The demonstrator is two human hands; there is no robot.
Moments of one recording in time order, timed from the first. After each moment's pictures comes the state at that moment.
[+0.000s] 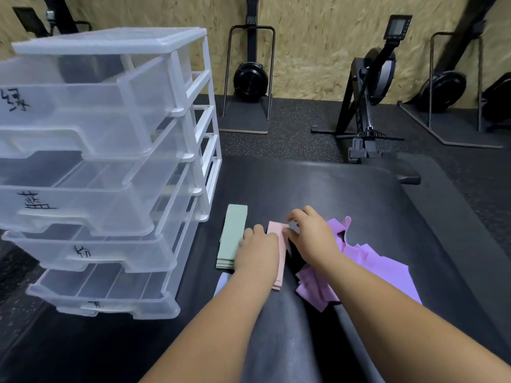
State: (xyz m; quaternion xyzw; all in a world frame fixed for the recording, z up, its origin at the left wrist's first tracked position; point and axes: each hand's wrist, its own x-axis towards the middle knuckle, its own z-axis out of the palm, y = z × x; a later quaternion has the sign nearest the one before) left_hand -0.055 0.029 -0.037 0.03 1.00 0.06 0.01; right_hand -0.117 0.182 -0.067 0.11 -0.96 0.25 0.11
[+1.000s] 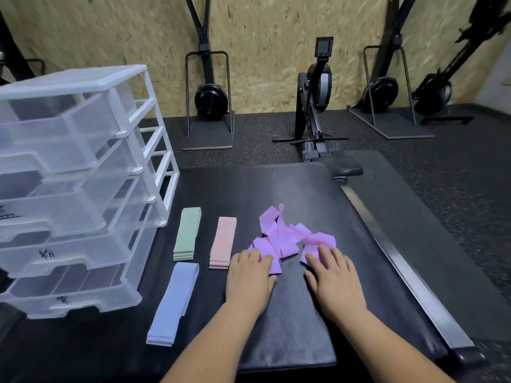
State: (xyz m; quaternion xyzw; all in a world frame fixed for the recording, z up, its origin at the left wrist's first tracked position) left_hand 0.049 0.119 -0.072 0.17 0.98 0.04 -0.08; right_hand 0.074 0.340 -0.112 -0.01 -0.99 0.05 0.14
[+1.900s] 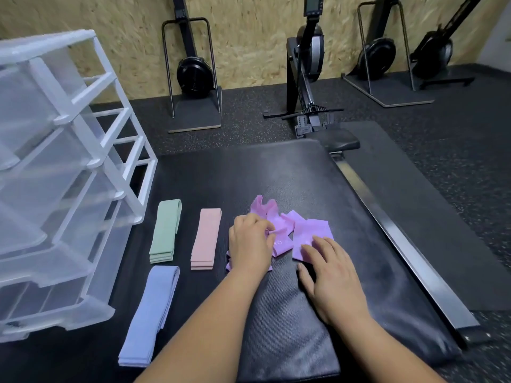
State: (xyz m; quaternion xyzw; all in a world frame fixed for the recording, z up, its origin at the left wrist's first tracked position) left_hand -0.034 0.163 -0.088 0.10 0.95 0.24 -0.15; right_hand 0.071 0.343 -0.122 0.00 -0.97 0.14 0.18
